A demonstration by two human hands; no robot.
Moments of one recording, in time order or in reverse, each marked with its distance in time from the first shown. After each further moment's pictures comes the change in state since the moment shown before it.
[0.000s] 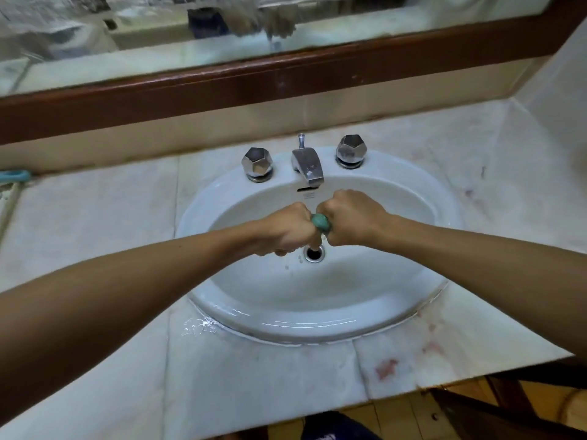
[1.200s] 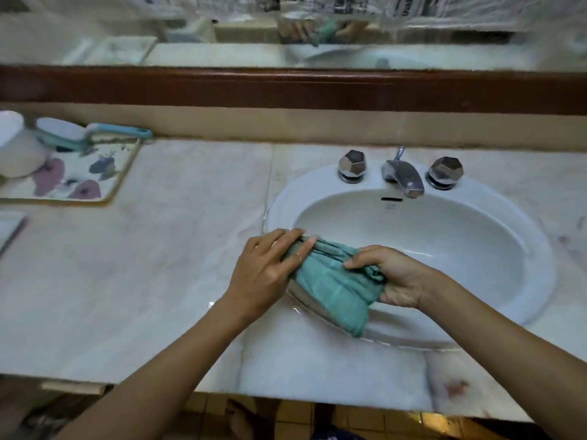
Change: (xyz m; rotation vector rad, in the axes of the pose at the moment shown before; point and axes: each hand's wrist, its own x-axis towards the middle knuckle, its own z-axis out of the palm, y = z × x) left_hand -0.108 -0.202 -0.006 0.825 1.090 0.655; right_hand -0.008 -0.123 0.033 1.982 -0.691 0.438
